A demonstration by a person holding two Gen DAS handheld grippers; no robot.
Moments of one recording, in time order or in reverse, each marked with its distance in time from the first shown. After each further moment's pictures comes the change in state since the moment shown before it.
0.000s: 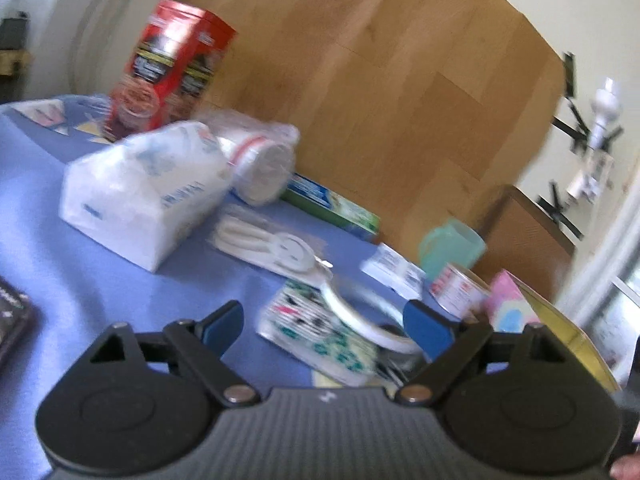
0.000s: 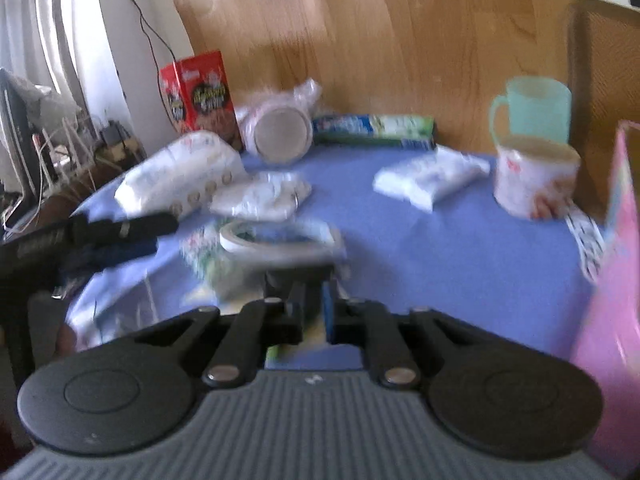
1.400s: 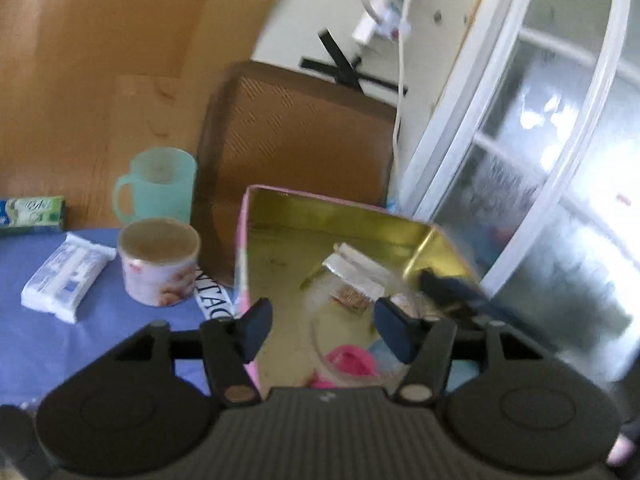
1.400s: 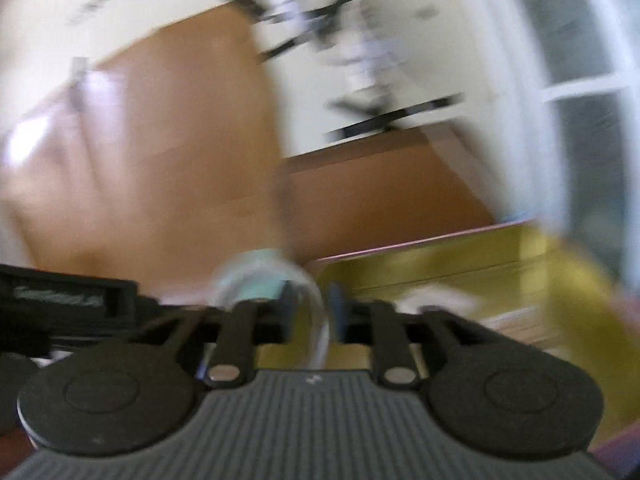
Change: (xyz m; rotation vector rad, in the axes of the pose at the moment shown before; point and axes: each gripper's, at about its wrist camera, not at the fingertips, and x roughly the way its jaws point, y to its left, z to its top) left arm 0.120 -0.286 0.003 0.383 0.343 -0.296; right arm -0.156 -0.116 -0.005 0.305 -0.541 -0.650
